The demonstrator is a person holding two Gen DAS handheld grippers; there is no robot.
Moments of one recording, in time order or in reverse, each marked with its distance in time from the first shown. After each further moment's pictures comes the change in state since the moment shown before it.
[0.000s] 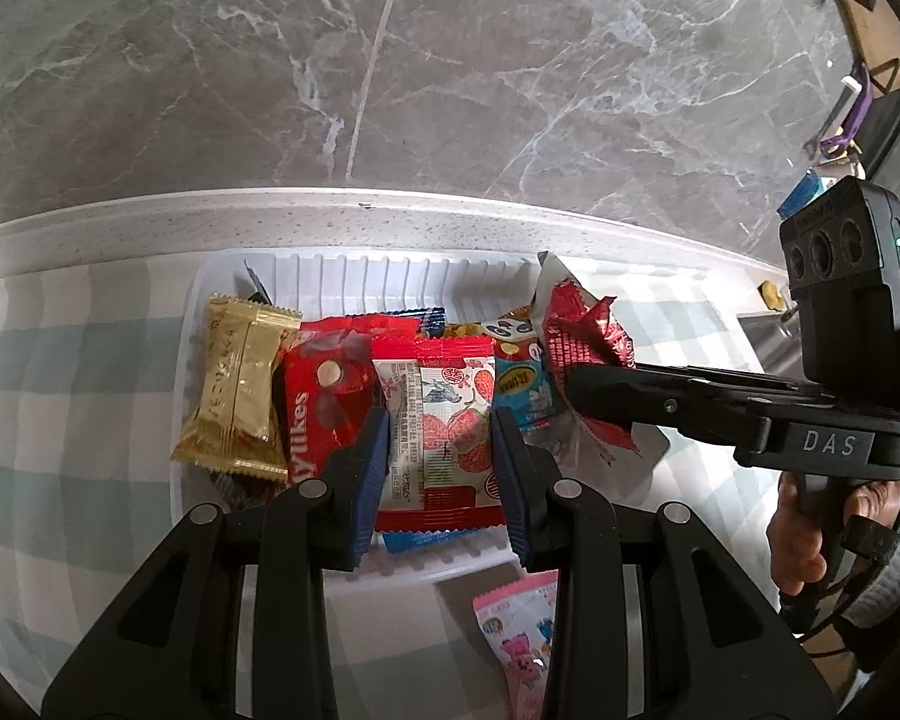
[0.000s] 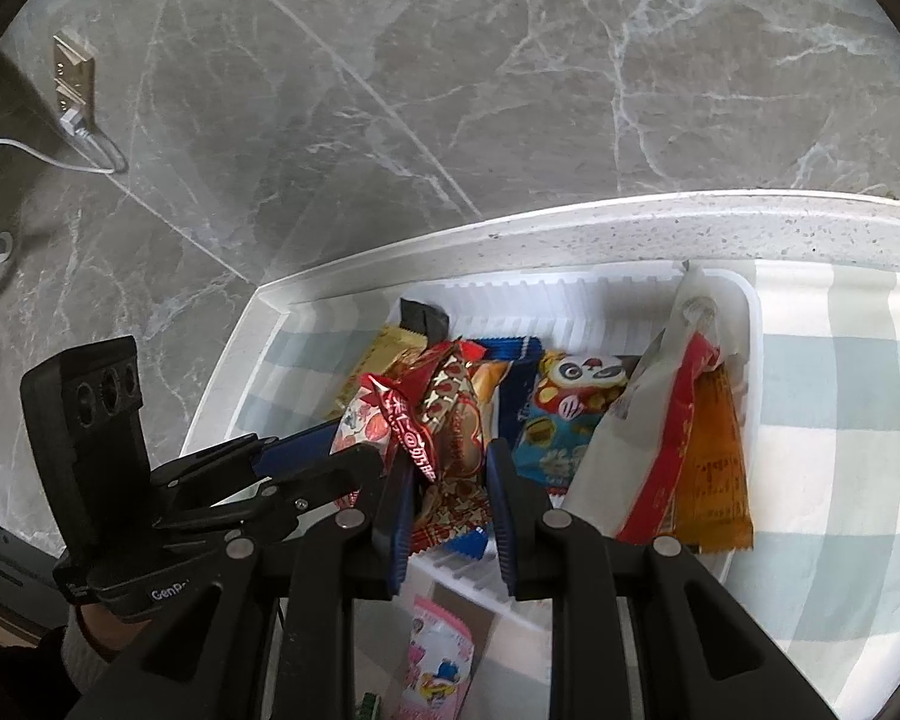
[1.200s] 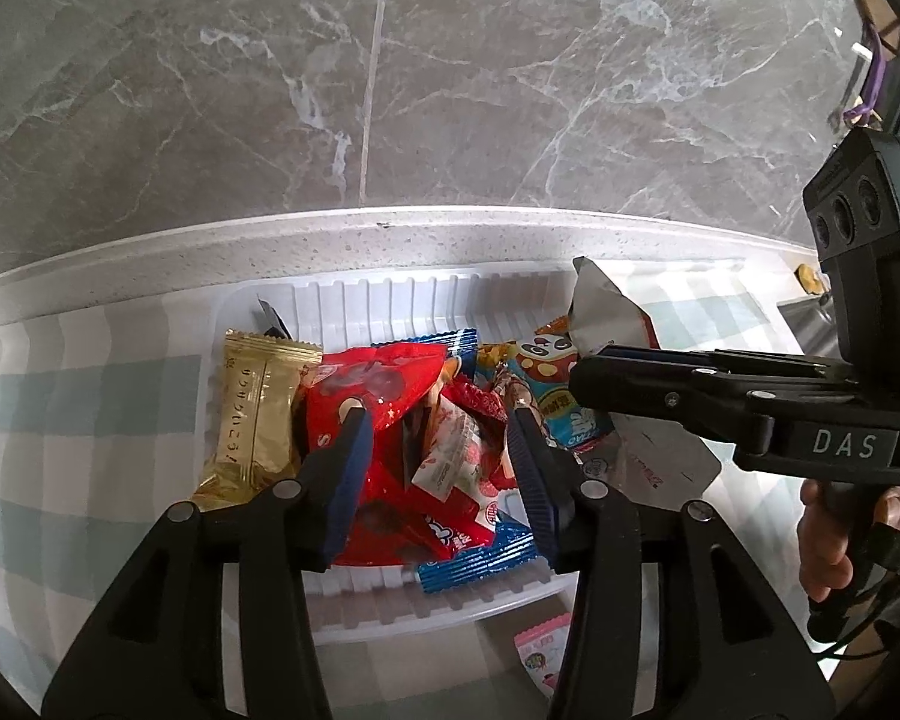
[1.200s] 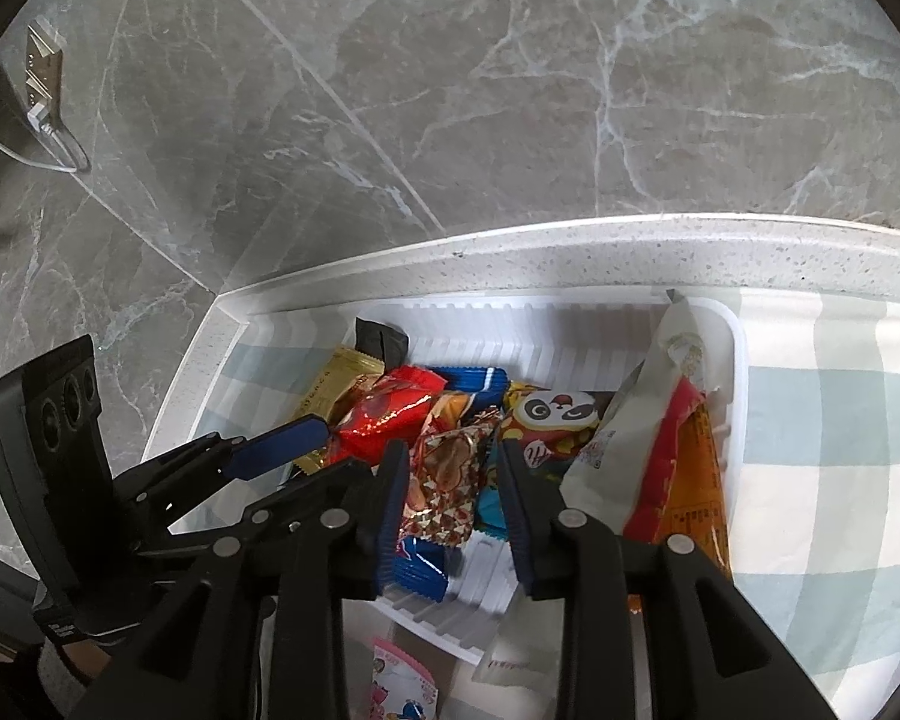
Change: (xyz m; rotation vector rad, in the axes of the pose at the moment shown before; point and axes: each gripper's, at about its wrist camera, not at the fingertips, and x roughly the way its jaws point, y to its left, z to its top) left arm 0.014 -0.005 0.006 0.061 -0.030 0.107; right arm 0.014 -0.002 0.009 -0.020 -0.025 -0.085
